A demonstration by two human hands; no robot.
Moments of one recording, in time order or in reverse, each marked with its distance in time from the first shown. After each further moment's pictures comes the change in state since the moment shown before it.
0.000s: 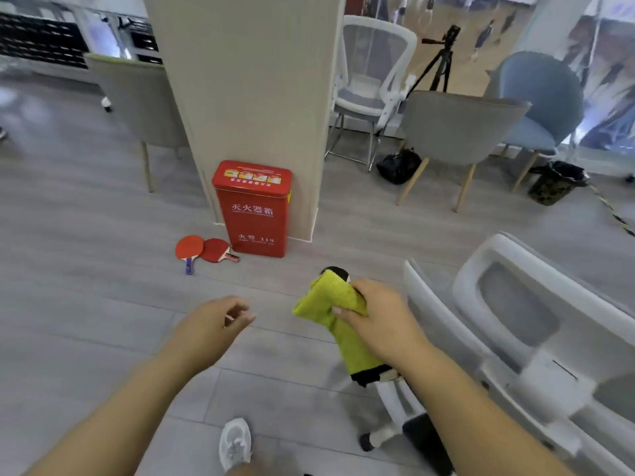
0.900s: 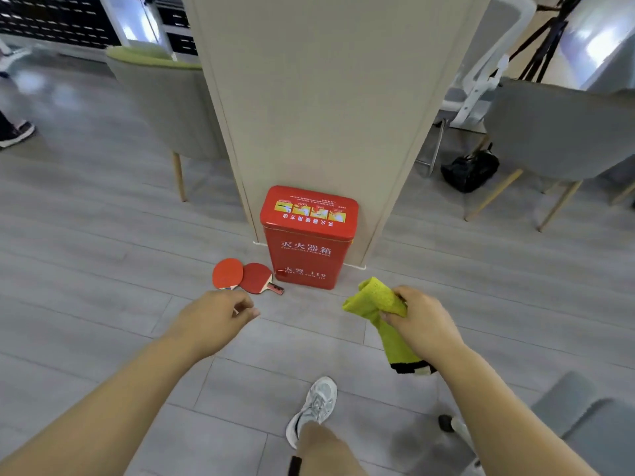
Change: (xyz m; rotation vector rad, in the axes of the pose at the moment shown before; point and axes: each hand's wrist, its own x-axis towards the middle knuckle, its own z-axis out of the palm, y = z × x) left_hand 0.326 -0.140 -0.158 0.187 -0.102 -0.056; right_hand 0.374 -0.032 0.090 -0.082 -0.100 0.208
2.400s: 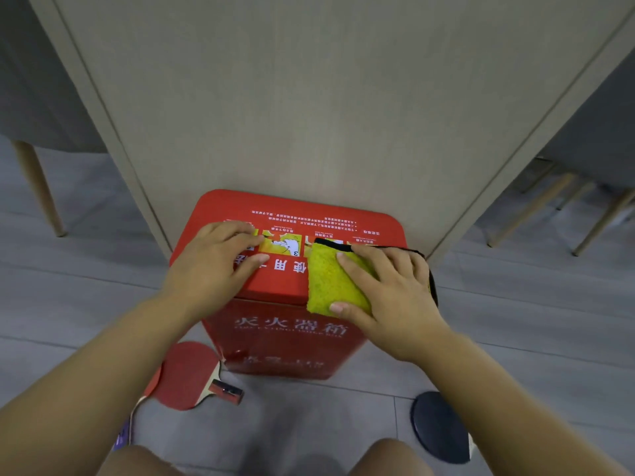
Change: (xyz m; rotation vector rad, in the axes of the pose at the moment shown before) left_hand 0.499 -0.113 0.149 0.104 0.462 0.466; right_hand 0.419 0.066 0.232 -0.541 0.427 -0.461
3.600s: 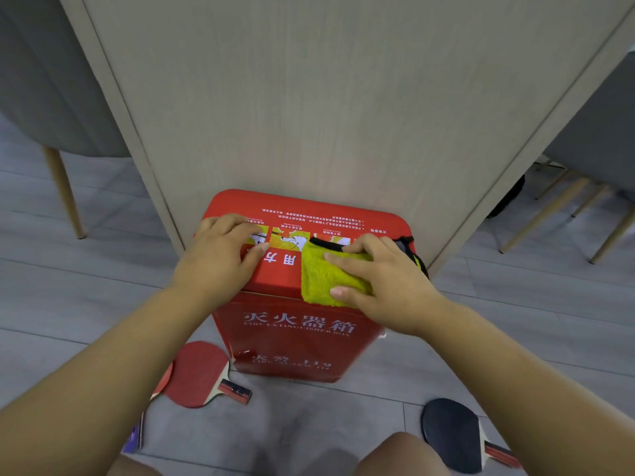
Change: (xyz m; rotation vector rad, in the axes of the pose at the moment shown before) left_hand -0.003 -0.008 0.006 0.055 0.077 -0.104; right_hand 0.023 0.000 -0.010 0.235 -0.167 -0.131
